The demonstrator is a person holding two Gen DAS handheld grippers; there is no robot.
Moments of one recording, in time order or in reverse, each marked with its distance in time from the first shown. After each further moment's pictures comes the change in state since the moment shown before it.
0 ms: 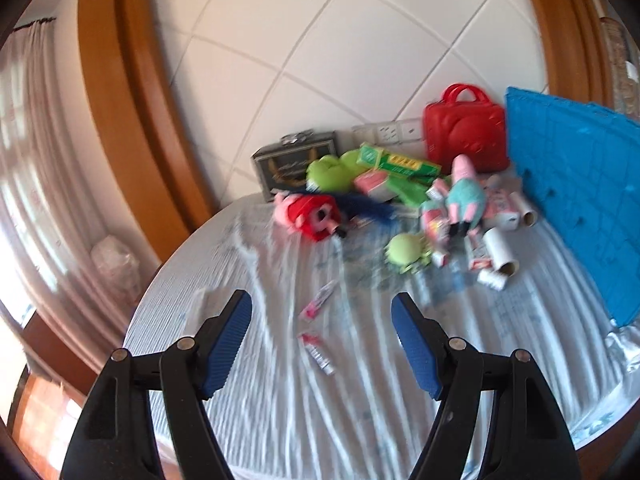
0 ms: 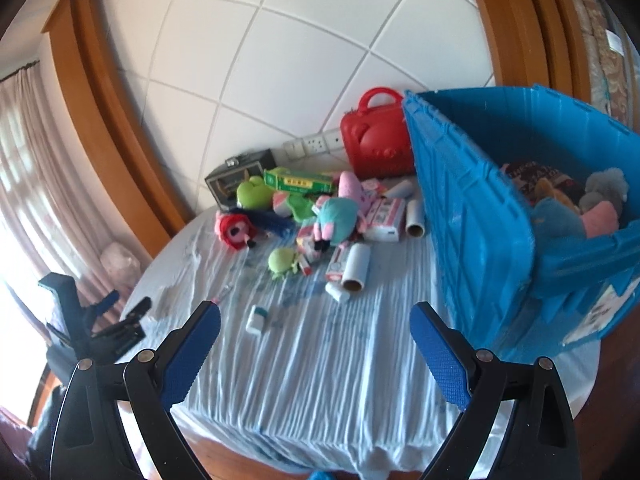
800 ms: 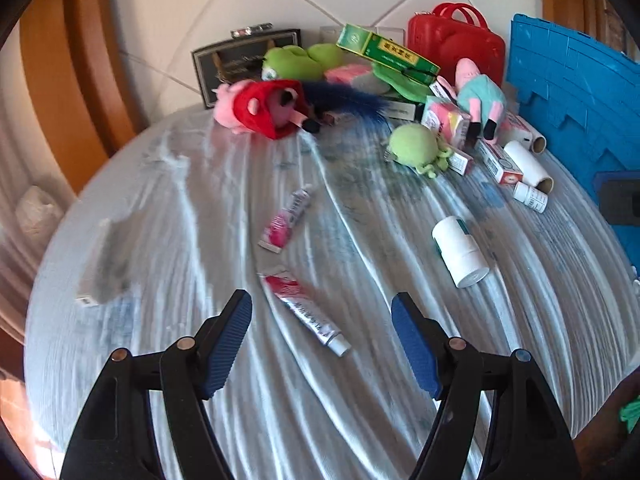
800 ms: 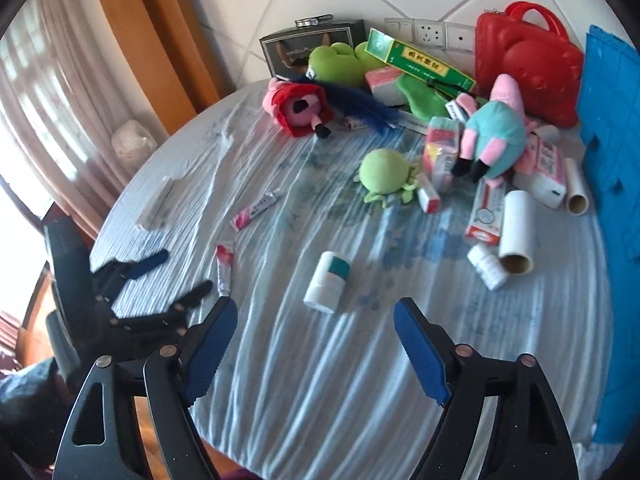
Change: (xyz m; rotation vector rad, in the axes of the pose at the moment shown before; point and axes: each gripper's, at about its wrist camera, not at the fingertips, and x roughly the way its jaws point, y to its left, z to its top) left arm 0.181 0.028 -0.077 0.010 0.231 -0.273; right arm 0.267 0.132 -0.040 -0.236 0.360 0.105
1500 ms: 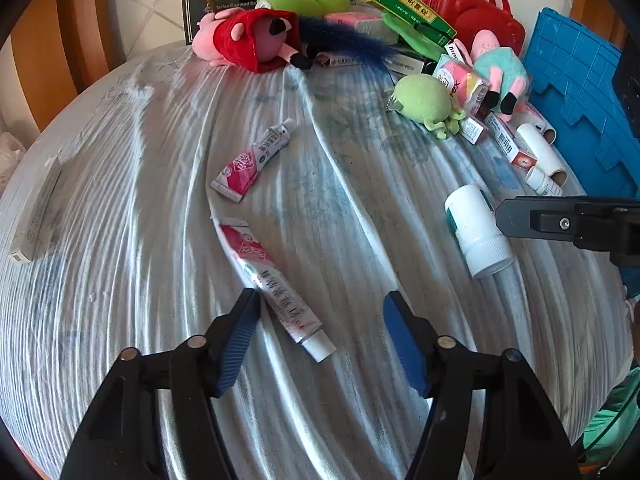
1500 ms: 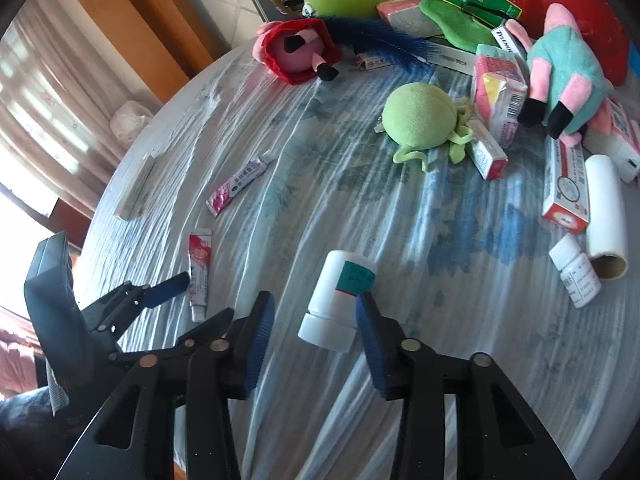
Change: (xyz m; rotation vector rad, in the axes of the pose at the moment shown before) left arm 0.059 0.004 -0.011 -0.114 0.153 -0.110; right arm 0.105 -0.019 0.016 0.048 0.153 0.099
